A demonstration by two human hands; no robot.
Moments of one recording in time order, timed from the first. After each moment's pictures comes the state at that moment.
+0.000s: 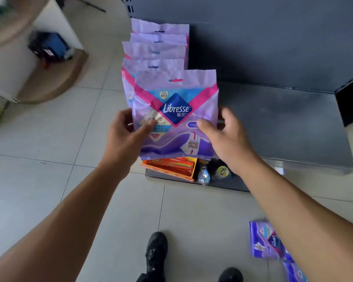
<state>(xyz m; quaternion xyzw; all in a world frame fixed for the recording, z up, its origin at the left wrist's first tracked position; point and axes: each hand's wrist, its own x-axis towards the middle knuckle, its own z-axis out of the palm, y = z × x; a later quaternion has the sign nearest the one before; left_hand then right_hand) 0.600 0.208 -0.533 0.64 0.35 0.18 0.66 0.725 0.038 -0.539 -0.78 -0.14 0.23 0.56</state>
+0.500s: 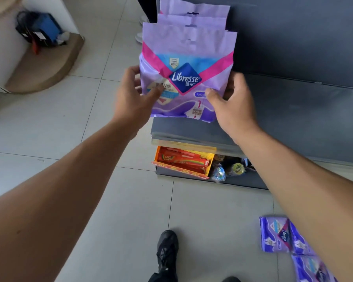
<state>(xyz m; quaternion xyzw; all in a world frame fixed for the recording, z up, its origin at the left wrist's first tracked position) 0.634 0.317 -0.561 0.69 0.31 0.18 0.62 0.736 0.144 -0.562 -0.82 -0.13 0.12 0.55</state>
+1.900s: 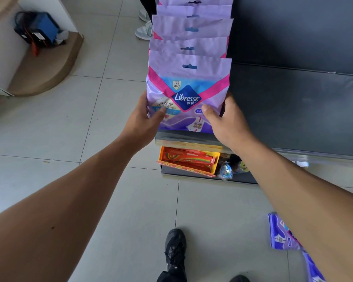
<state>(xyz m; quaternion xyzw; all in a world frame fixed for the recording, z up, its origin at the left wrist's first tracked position) 0.622 0.320 -0.620 0.76 0.27 0.05 0.59 0.731 0.142 -0.610 -0.83 -0.14 0.23 0.50</state>
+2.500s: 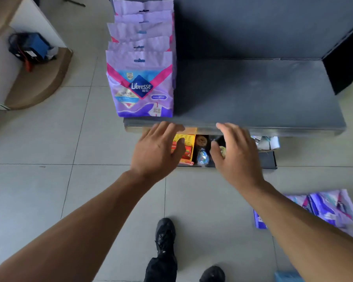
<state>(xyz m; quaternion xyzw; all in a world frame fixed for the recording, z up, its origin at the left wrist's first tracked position) 0.575 0.142 -0.569 0.97 0.07 0.13 0.22 0.656 -0.045 -0.592 -0.92 -0.29 -0.05 0.25</state>
